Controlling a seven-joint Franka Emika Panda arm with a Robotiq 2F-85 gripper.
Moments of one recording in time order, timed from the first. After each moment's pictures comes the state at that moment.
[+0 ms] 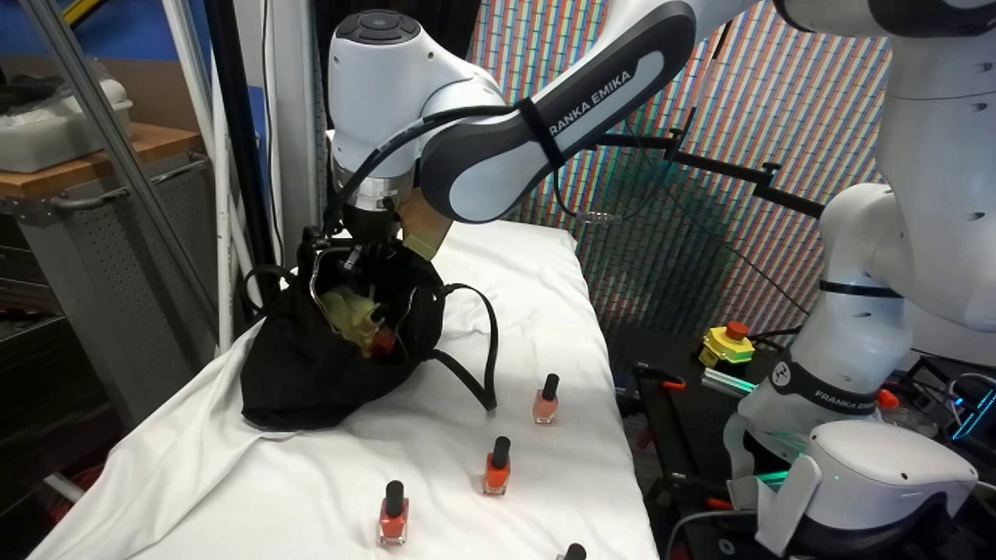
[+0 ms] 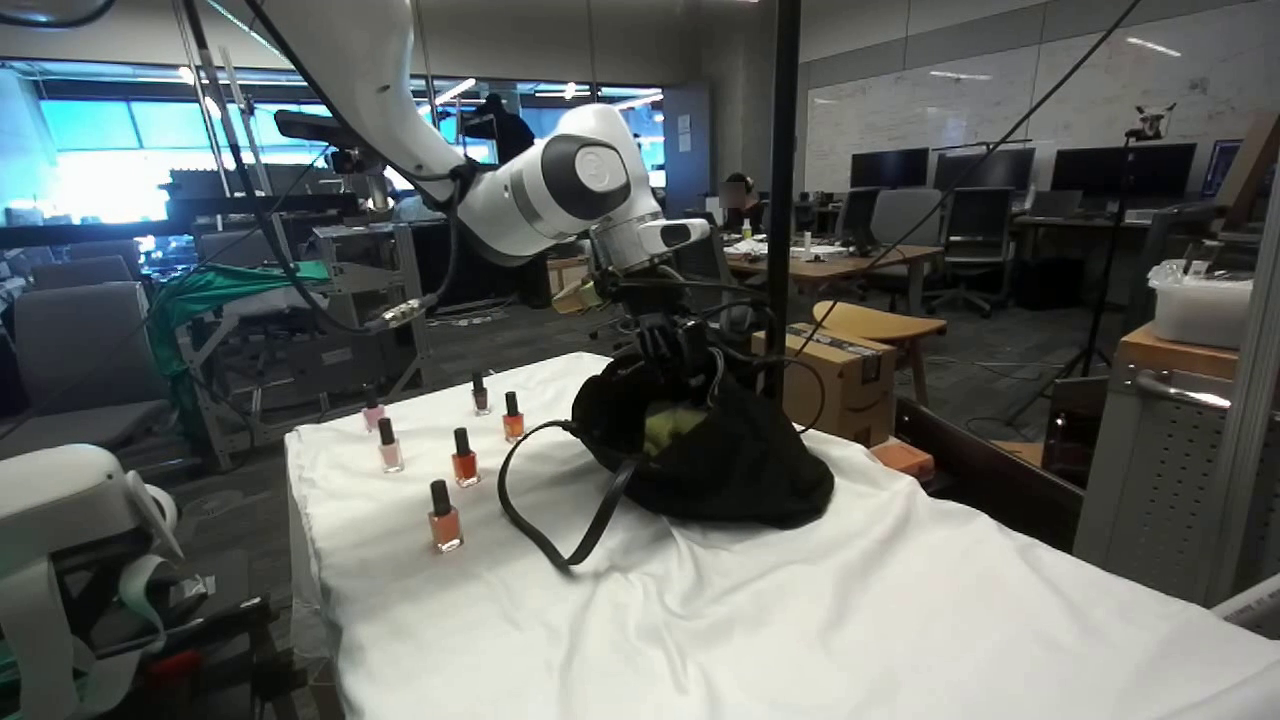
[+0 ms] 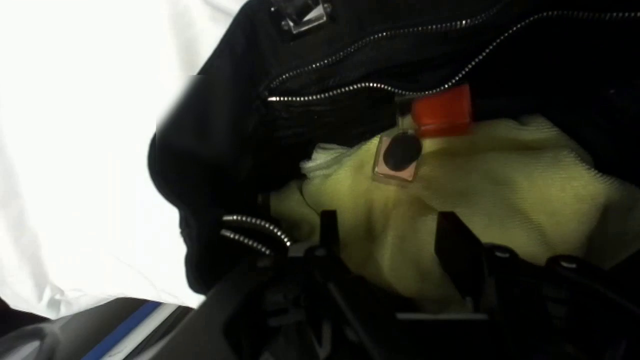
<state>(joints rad) 0.14 0.46 -0.07 -1.79 -0.43 2.36 0.45</state>
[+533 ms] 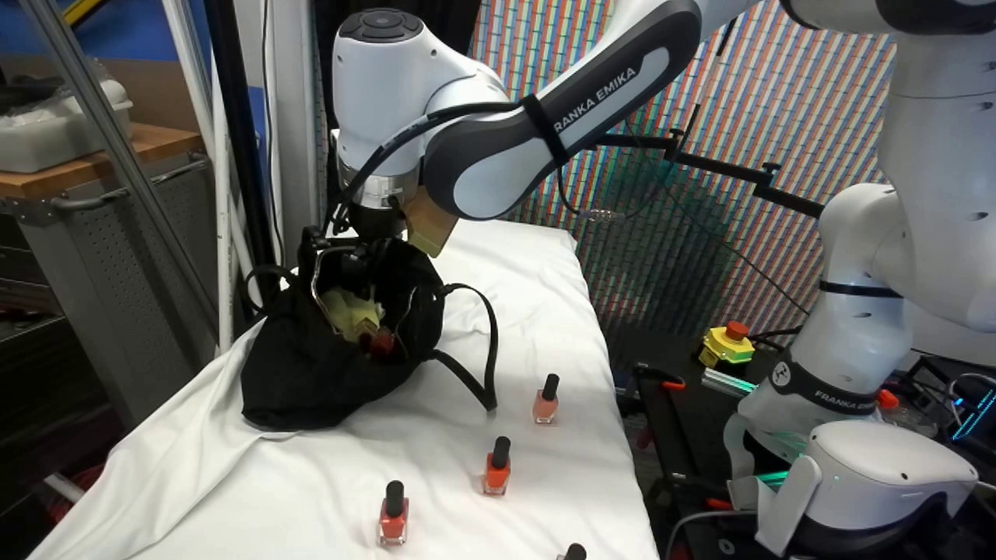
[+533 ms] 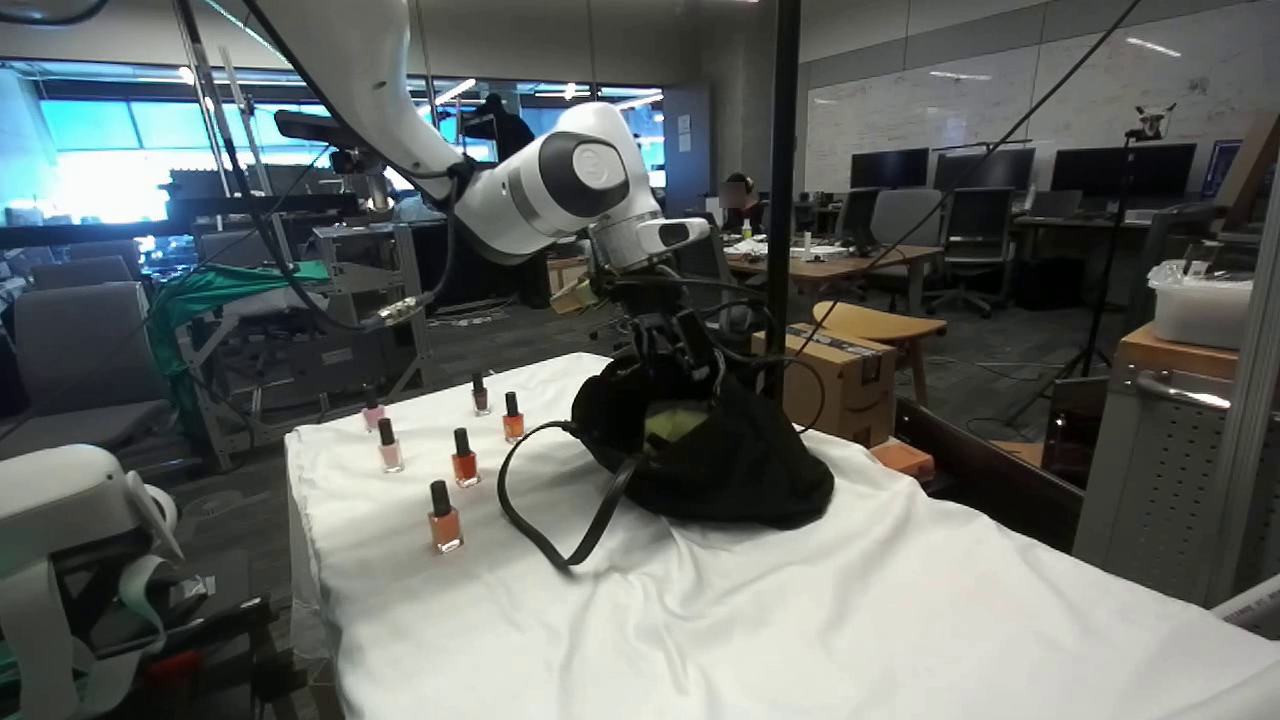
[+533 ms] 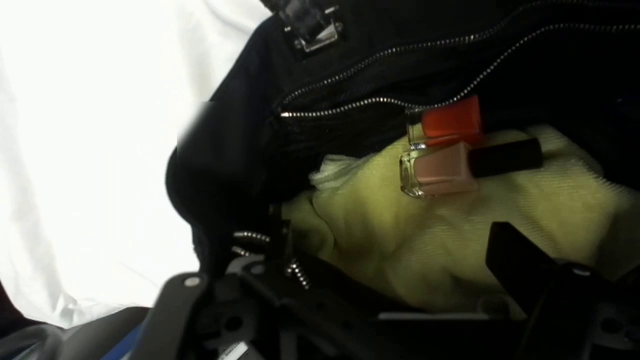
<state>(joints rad) 0.16 0.44 -0.09 -1.80 -0.43 2.34 0.46</state>
